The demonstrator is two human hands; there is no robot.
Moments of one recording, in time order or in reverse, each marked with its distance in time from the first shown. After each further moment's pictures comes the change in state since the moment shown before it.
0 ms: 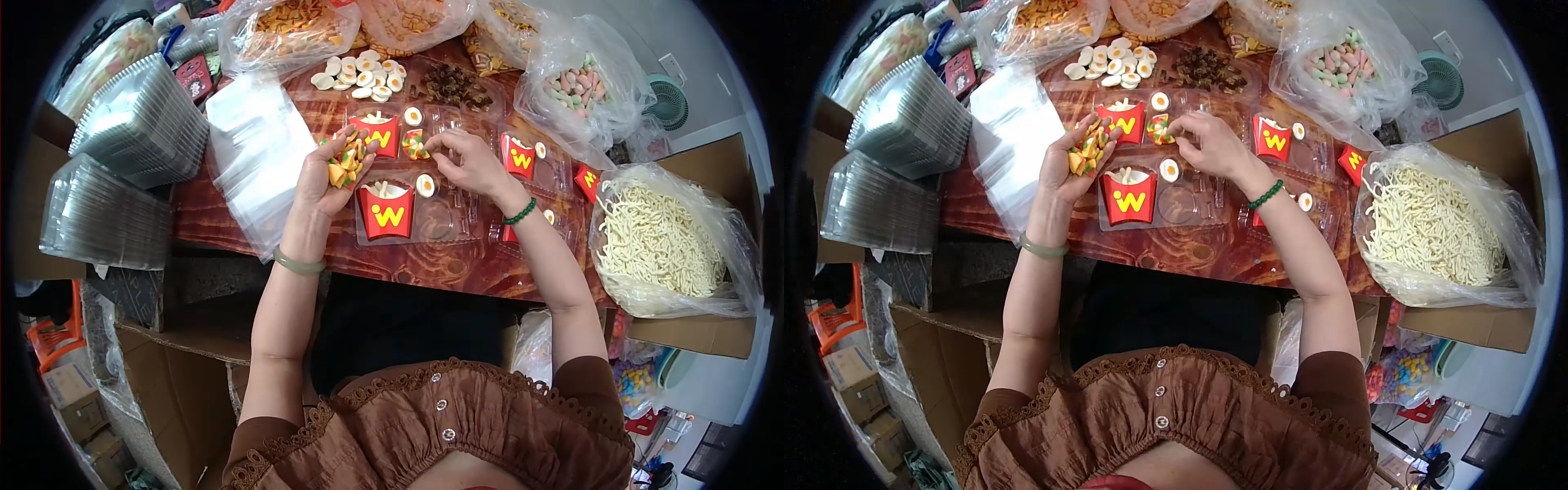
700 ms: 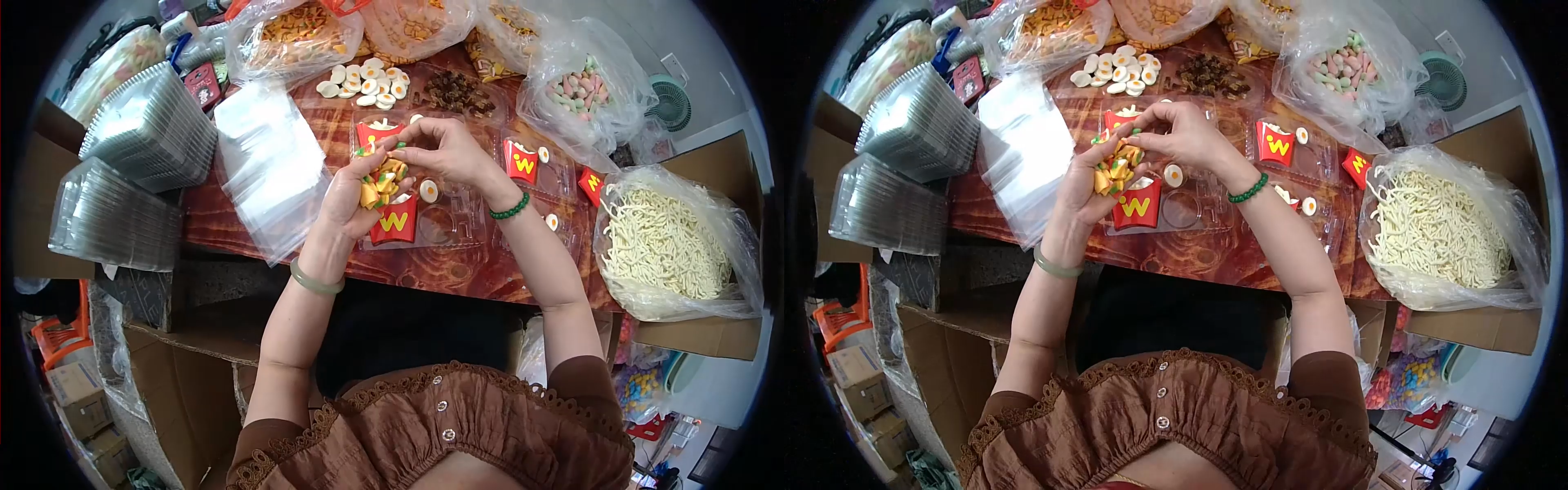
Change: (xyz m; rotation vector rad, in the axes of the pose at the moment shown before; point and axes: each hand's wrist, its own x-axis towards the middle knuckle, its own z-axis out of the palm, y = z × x) left_hand -0.030 -0.017 0.035 0.089 -0.165 -0.122; right_hand 0.039 -0.040 0.003 0.849 -0.108 0.377
